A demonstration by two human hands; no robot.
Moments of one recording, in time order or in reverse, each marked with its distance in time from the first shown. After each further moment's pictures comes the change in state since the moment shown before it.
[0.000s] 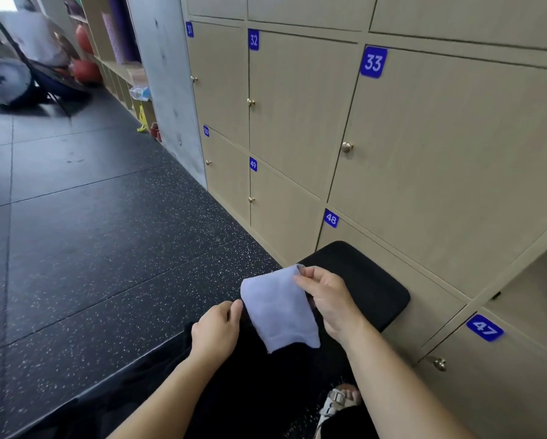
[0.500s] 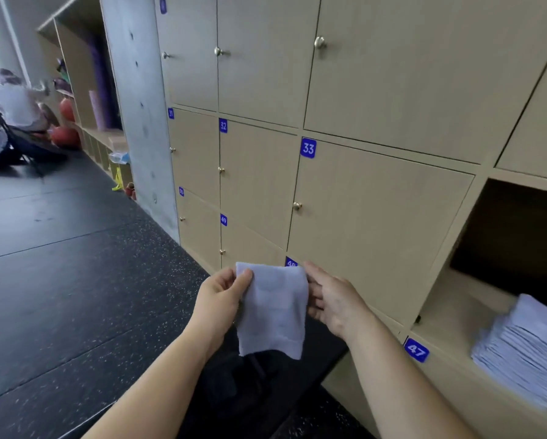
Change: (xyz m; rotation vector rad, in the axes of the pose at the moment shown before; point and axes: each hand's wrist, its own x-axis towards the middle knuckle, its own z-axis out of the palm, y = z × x) left_hand -0.077 0.147 -0.085 -0.895 -0.131 0.281; right_hand -0.088 -0.114 -0.045 0.078 0.110 0.061
